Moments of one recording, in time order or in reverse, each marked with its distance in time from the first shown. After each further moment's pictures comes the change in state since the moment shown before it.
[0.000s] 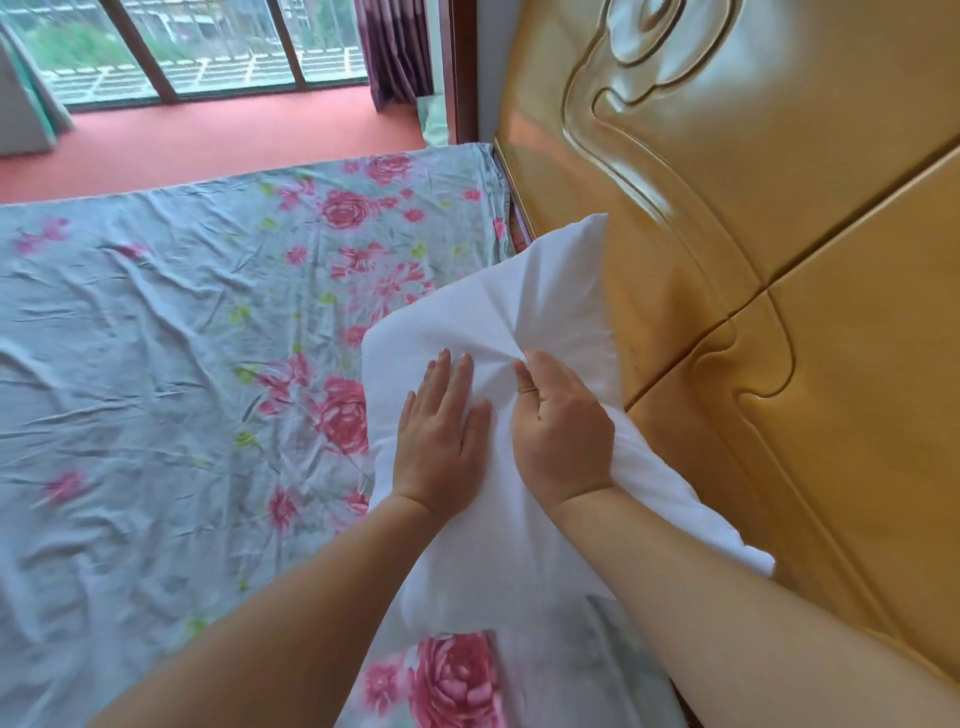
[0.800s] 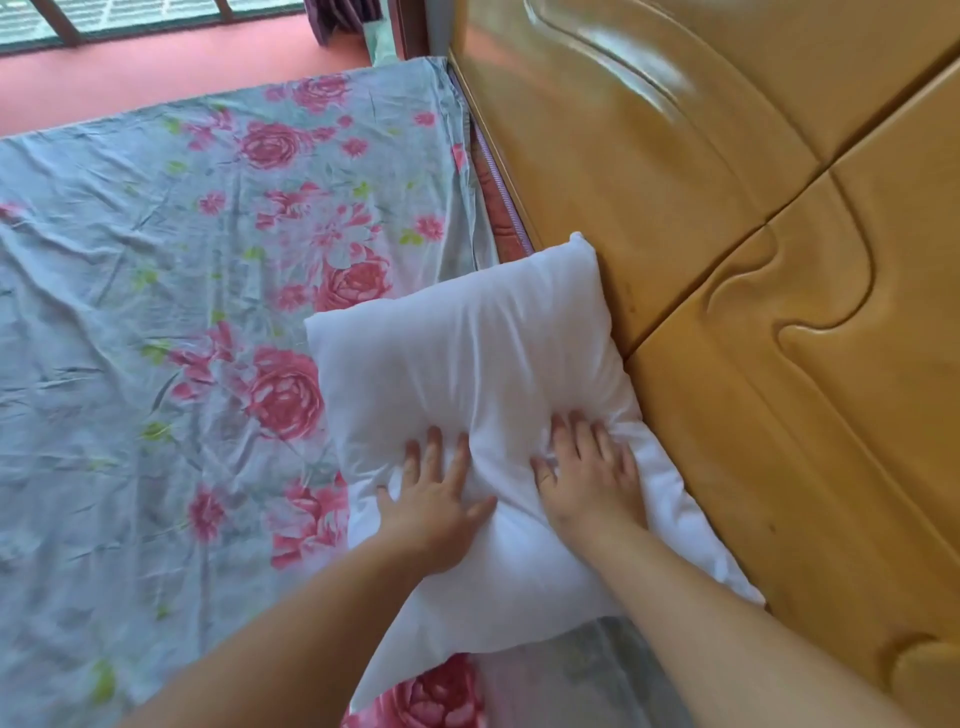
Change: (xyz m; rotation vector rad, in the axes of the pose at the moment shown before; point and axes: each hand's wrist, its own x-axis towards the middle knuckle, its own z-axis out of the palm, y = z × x) left_hand -0.050 -0.101 0.119 0.474 -0.724 -0.278; right_hand -0.107 0.189 0.061 -0.590 -0.777 0.270
